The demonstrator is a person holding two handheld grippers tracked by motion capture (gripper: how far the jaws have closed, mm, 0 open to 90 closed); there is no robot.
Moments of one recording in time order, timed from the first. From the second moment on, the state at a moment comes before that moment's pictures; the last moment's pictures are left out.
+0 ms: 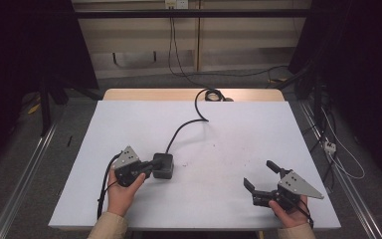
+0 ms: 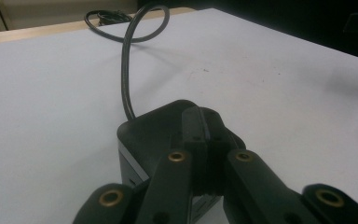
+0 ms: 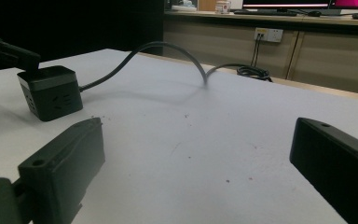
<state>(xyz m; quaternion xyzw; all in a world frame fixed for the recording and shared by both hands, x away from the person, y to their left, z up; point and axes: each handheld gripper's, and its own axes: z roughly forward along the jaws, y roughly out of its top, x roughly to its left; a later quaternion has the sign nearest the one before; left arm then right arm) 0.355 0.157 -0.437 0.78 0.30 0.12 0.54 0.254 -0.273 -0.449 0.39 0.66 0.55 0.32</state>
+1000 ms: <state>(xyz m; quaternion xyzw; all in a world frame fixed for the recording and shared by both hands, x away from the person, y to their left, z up) 0.354 0.155 -0.437 0.78 0.29 0.13 0.54 0.254 -0.273 -0.449 0.40 0.66 0.55 0.32</state>
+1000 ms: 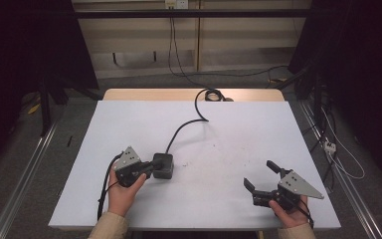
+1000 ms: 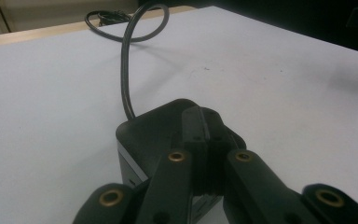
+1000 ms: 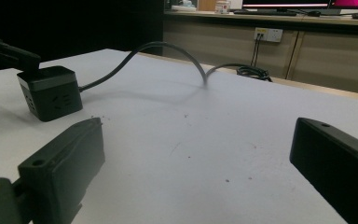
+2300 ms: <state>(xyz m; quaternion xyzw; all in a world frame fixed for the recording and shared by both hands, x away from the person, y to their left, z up) 0.354 0.155 -0.437 0.78 0.30 0.12 0.53 0.254 -0.273 -0.449 0.40 0.66 0.55 0.32</state>
